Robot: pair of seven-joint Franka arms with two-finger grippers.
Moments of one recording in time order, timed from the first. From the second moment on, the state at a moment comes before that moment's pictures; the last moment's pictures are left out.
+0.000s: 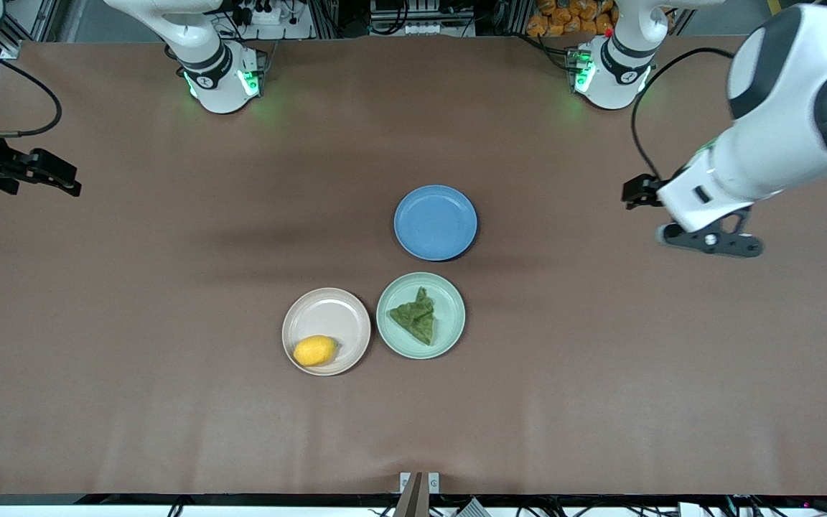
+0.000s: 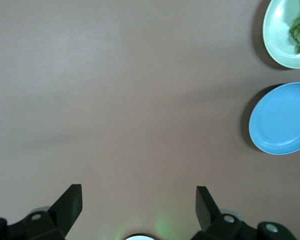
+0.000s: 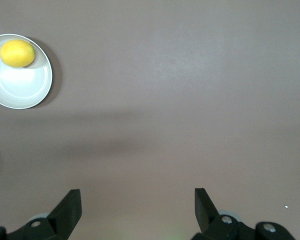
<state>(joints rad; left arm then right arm) -0.16 0.18 -0.11 -1.54 -0.01 1.52 -0.07 -0.03 -0.03 0.01 -1.65 -0.03 1.56 0.01</state>
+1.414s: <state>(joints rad) -0.45 0.63 -0.13 -1.48 -0.12 2.18 -0.12 -0.03 -0.03 0.01 -1.73 0.08 1.68 0.07</state>
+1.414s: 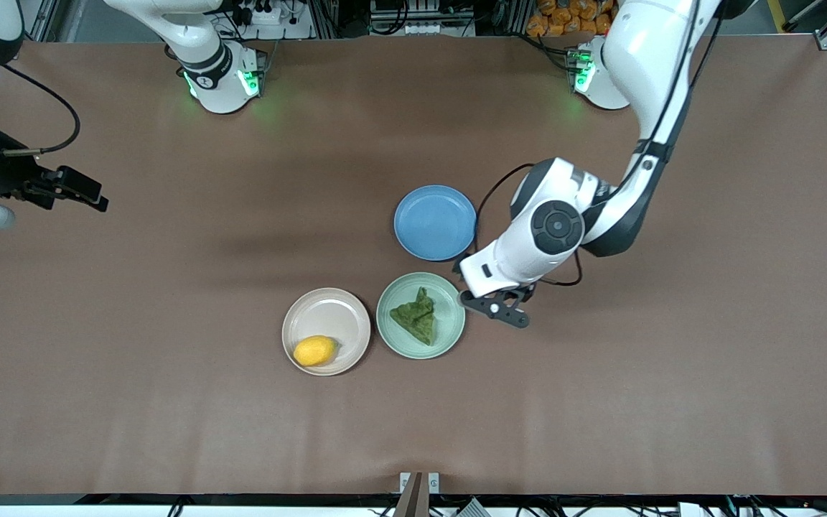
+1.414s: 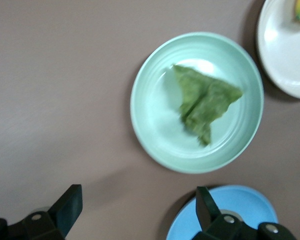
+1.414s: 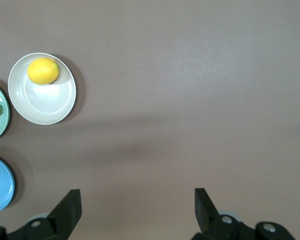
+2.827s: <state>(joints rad) -0.56 0.95 -0.13 -1.33 -0.15 2.61 -0.44 0.15 0.32 0.02 -1.72 0.09 2.13 0.10</state>
